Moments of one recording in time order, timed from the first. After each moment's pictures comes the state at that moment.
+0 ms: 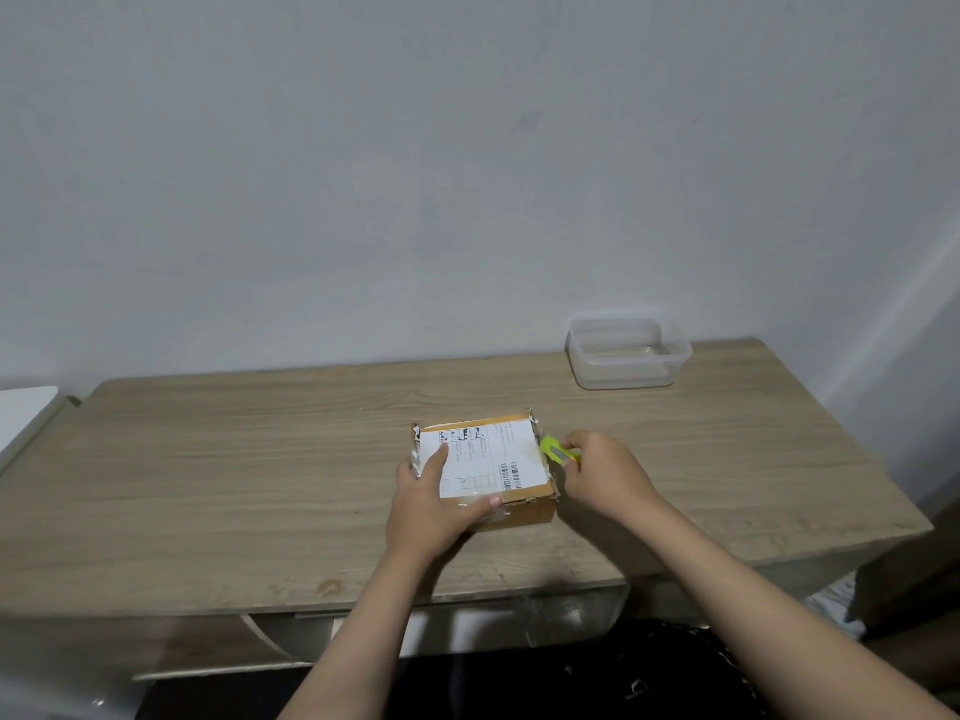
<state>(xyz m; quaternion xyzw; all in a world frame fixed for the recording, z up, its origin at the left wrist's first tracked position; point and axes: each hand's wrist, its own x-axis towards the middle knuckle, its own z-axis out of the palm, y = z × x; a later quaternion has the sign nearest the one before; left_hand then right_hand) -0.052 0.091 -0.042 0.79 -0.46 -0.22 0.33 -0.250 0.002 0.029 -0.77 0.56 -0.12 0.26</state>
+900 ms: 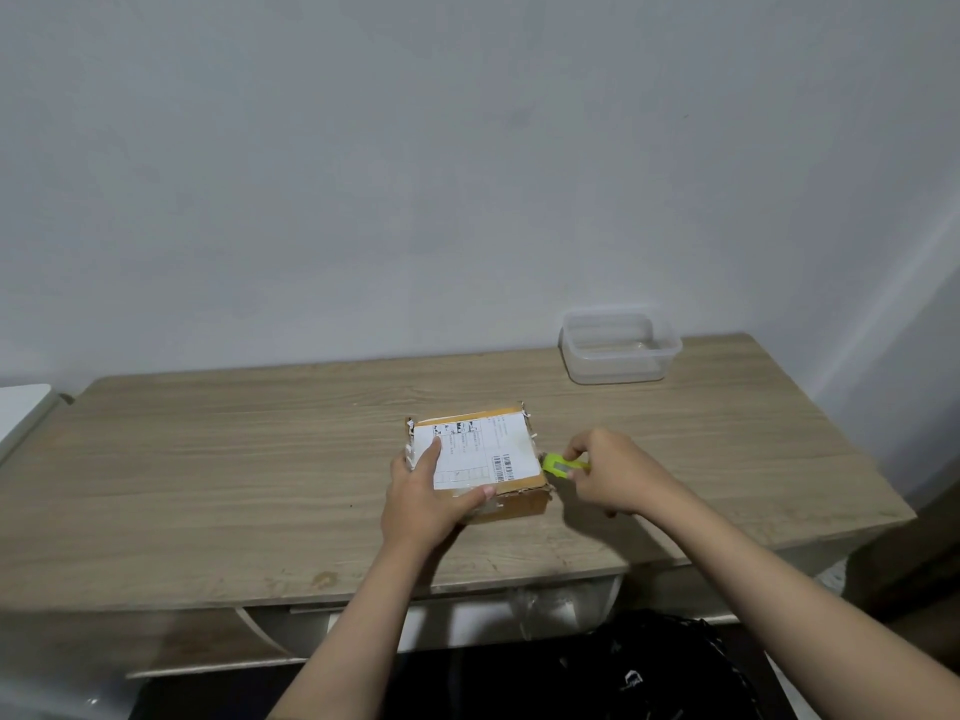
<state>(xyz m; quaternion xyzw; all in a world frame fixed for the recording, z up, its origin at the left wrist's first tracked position) -0.057 0.090 -0.039 0.81 -0.45 -0.19 0.32 -0.268 0.015 0.064 -0.79 0.54 -0.01 0.29</state>
